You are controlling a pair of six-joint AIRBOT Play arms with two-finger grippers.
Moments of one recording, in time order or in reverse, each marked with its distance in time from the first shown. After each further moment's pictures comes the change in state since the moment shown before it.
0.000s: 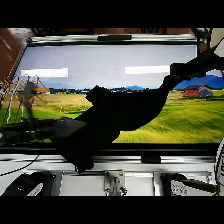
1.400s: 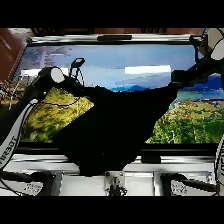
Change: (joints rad) left arm 0.027 -0.977 0.759 0.715 -0.105 -0.084; right arm 0.001 -0.006 -0.026 -0.071 0.078 0.017
